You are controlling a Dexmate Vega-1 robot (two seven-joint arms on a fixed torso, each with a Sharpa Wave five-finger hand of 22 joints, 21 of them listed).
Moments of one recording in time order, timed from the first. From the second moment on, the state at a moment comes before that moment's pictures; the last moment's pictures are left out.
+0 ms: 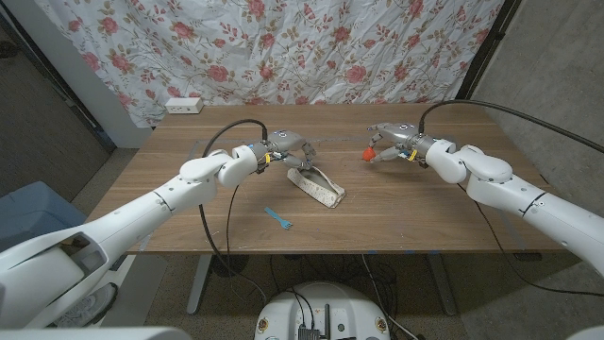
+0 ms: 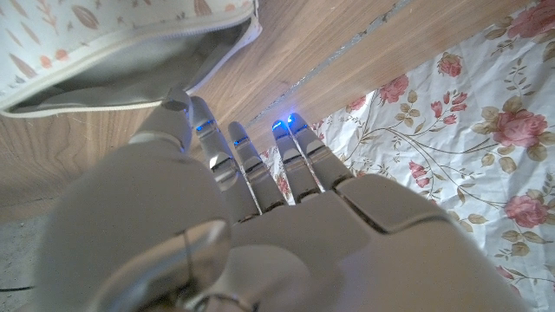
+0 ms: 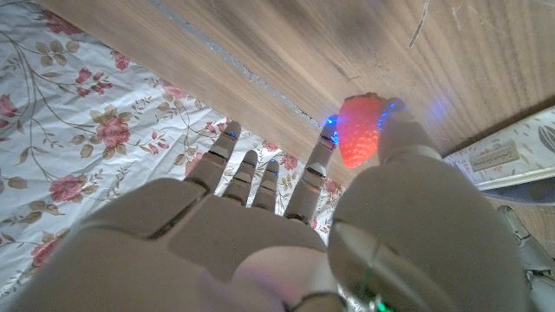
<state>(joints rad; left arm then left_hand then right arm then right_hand) 0.58 0.76 0.76 -1.62 0.74 -0.17 0.00 0.88 0.01 0.34 -0.17 0.18 1.06 -0.14 0.21 0.18 0.66 -0.22 0.20 0.18 0.47 -0.04 0.19 0.17 0.42 -0.05 0.20 0.17 -0.68 -0.91 -0.65 -1.66 -0.69 0.01 0.06 0.85 -0.08 0.41 -0.15 0.22 0.83 -0.22 0.46 0.26 0.13 -0.07 0.22 0.20 0.06 -0.01 0.26 0.28 0.32 0.06 0.19 0.17</state>
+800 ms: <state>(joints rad) 0.61 0.75 0.72 -1.63 0.69 -0.08 0.04 0.85 0.00 0.32 -0.15 0.18 1.01 -0.15 0.18 0.18 0.63 -0.22 0.19 0.18 0.47 -0.04 0.18 0.17 0.41 -0.04 0.20 0.17 -0.66 -0.88 -0.70 -1.58 -0.70 -0.02 0.01 0.85 -0.07 0.40 -0.15 0.22 0.83 -0.22 0.46 0.26 0.14 -0.06 0.22 0.20 0.08 -0.02 0.27 0.28 0.33 0.05 0.19 0.17</state>
